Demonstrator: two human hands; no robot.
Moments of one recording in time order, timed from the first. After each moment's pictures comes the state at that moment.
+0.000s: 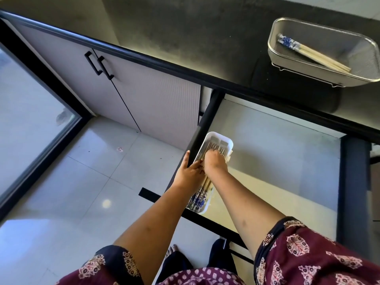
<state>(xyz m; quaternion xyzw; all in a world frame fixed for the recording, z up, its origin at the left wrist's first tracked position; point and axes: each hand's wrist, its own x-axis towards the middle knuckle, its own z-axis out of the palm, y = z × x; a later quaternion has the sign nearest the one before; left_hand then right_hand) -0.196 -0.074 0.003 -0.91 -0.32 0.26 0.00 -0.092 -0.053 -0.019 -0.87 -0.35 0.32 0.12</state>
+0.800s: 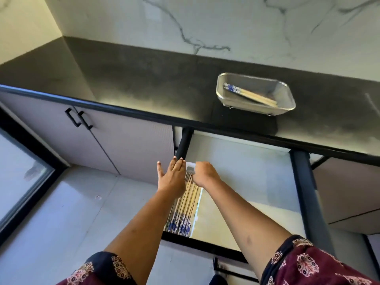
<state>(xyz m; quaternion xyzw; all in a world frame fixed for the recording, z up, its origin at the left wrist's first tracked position) -0.171 -0.035 0.064 -0.88 -0.45 0.06 -0.09 -0.061 -0.068 0.087 -0.85 -0.43 0.27 0.12</state>
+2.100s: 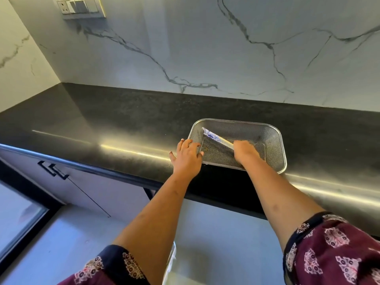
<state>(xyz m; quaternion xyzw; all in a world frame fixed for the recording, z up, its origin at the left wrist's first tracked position) 0.087 0.112 0.146 -0.81 -0.51 -0.18 -0.22 0.269 0.075 0.148 -0.86 -0.49 0.12 0.04</state>
